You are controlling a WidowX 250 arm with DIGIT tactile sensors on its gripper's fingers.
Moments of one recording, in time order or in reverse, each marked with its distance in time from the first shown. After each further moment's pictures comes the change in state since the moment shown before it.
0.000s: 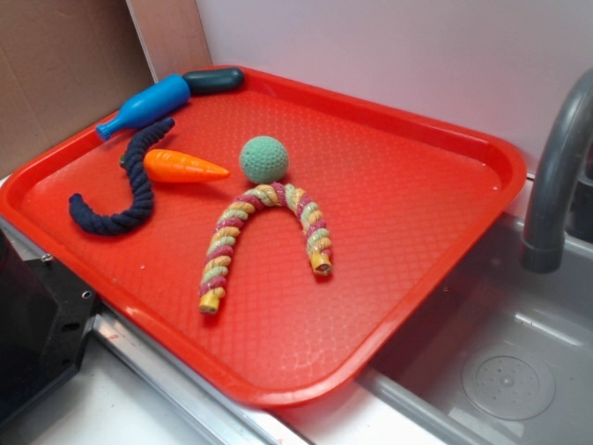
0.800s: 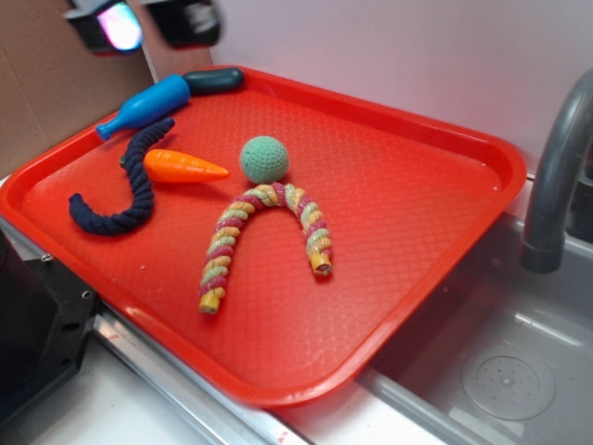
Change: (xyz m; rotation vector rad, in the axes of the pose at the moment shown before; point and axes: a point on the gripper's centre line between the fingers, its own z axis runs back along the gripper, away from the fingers) arm 0.070 -0.035 -0.086 -0.167 -0.066 0.317
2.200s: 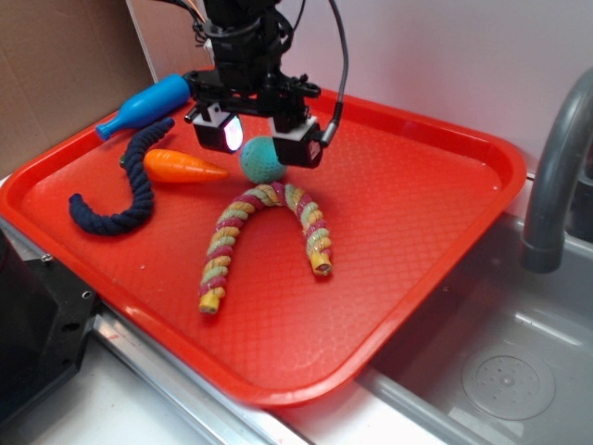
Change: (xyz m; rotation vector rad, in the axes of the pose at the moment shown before) arm 0.044 0.042 -0.122 0.246 0.096 0.009
